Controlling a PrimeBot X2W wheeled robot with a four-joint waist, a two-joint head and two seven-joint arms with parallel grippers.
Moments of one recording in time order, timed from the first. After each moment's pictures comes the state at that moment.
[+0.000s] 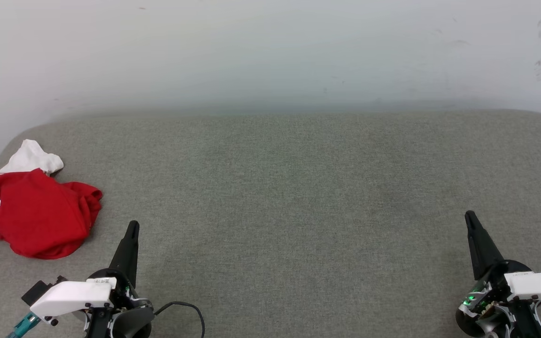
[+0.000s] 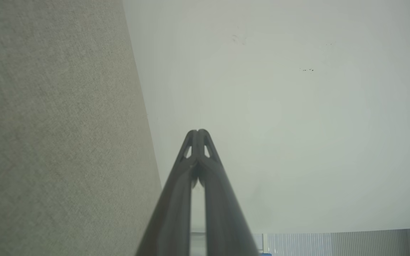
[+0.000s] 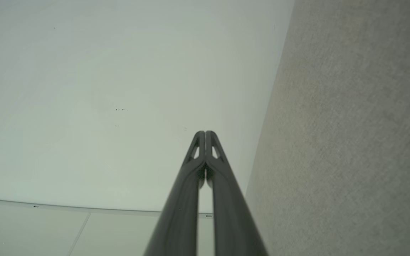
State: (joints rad) left arm -0.11 0.05 0.11 0.25 -1.61 -0.13 0.11; right arm -0.10 -0.05 -0.11 0.24 1.61 0.13 0.11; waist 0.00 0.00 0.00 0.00
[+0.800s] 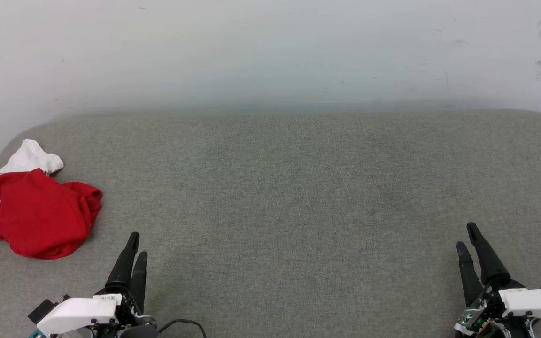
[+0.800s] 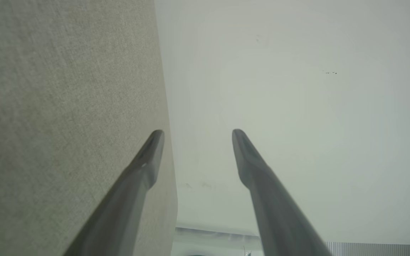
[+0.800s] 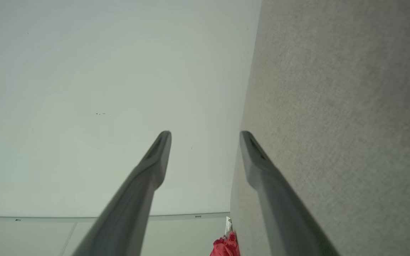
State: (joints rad) left arm -0.07 0.05 0.11 0.28 -1.61 -0.13 0.11; right arm -0.07 -0.05 -0.11 0.28 1.61 0.13 0.11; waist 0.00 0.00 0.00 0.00
